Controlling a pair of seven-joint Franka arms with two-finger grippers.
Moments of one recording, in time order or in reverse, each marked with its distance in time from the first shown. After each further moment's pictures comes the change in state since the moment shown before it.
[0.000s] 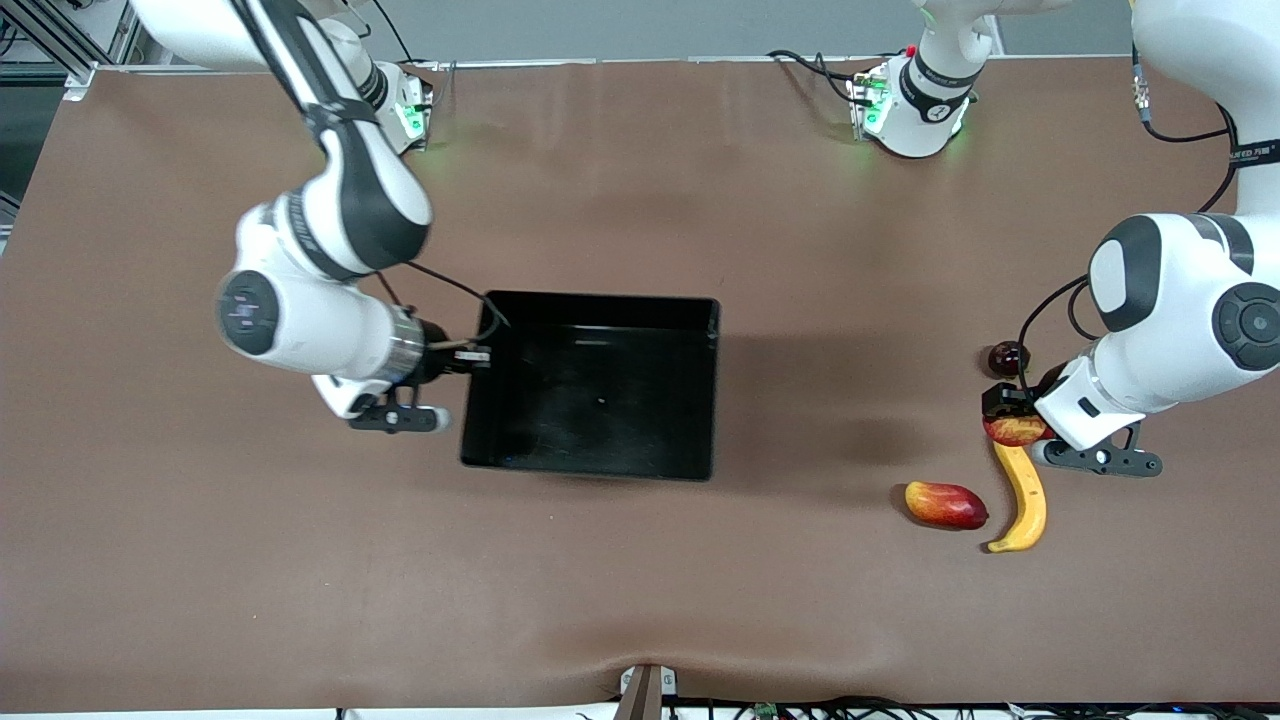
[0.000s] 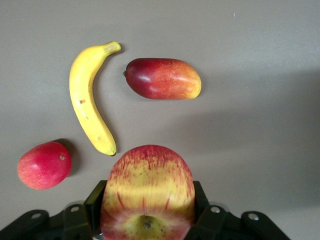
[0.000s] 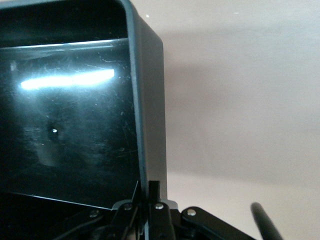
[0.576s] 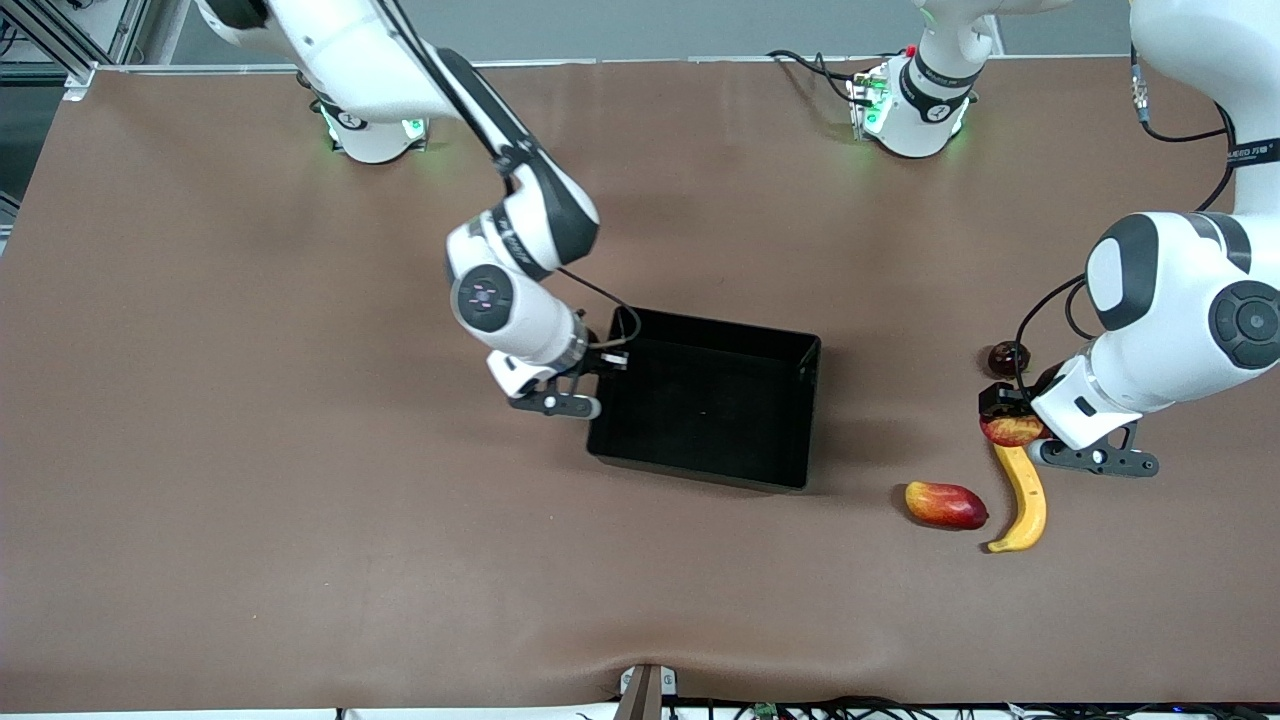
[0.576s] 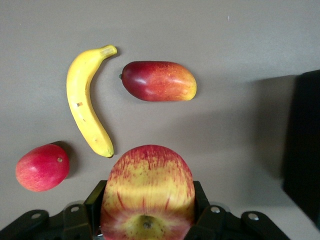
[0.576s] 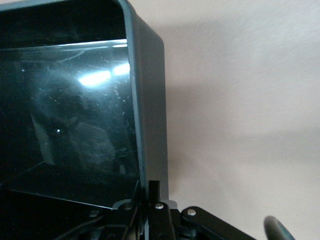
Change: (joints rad) left arm -0.003 -0.002 -0.007 0.009 -0.001 -0.003 0.000; right arm 0.257 0.240 -0.002 0.035 0.001 0.328 0.247
